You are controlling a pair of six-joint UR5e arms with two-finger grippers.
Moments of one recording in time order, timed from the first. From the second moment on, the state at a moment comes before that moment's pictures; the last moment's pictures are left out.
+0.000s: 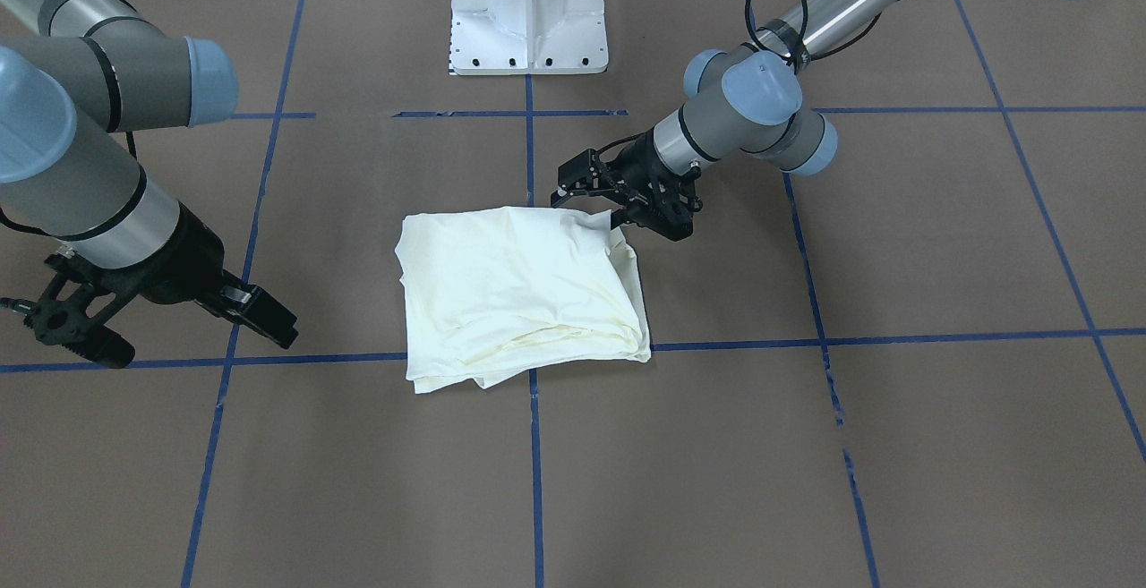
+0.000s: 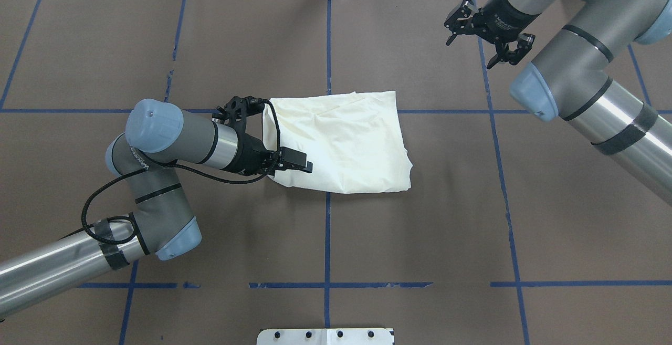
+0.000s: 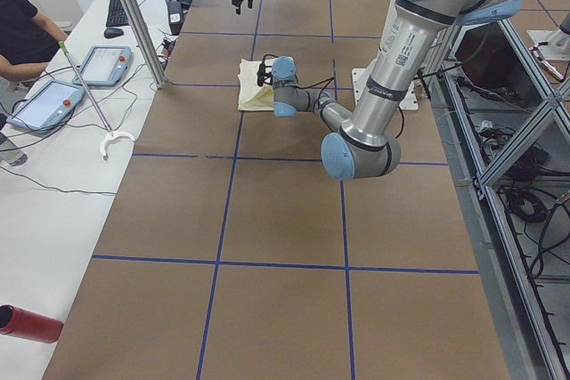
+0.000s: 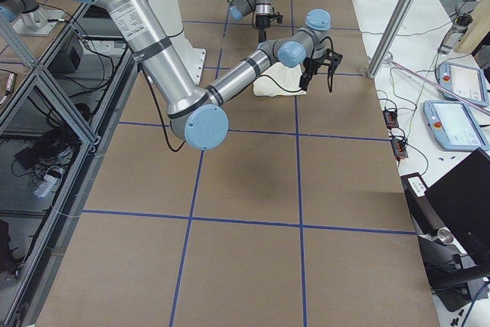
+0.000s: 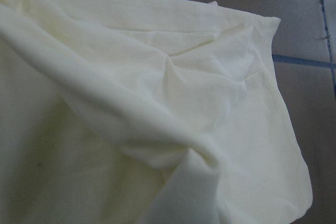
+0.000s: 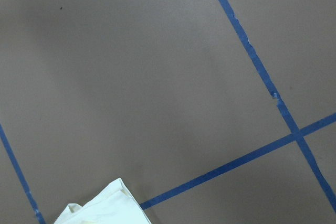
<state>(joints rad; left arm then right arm) -0.56 -2.10 -1.43 -2.64 -2.08 -1.39 1.00 -1.00 1.61 -1.48 2.22 1.37</state>
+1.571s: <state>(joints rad) -0.58 -2.16 -1.37 -2.65 -2.08 -1.32 1.01 -1.00 1.60 -1.48 2.22 1.34</state>
